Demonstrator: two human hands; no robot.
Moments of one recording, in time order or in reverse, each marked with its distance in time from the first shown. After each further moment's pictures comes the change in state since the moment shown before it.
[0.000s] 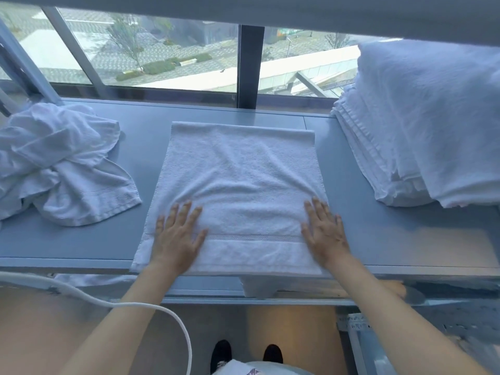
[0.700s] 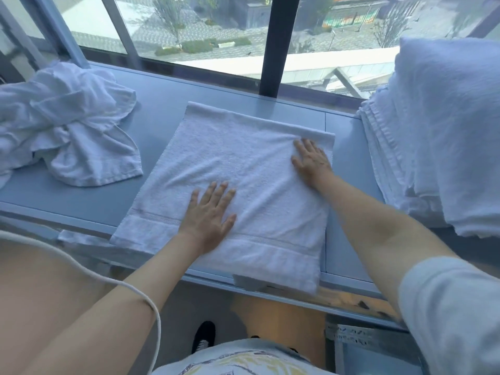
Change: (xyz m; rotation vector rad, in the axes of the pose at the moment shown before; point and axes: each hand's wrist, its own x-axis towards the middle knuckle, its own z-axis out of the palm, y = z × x) left_hand 0.020 0.081 0.011 0.044 -0.048 0.109; right_hand 0.192 -0.030 -0.057 -0.063 -0.138 -0.218
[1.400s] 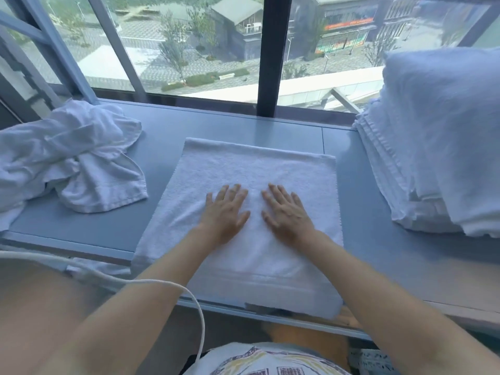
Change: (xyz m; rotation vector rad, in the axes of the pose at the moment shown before) left_hand 0.061 0.011 -0.011 -0.022 0.036 0.001; right_hand -0.084 -0.054 0.078 0.034 0.079 -0.236
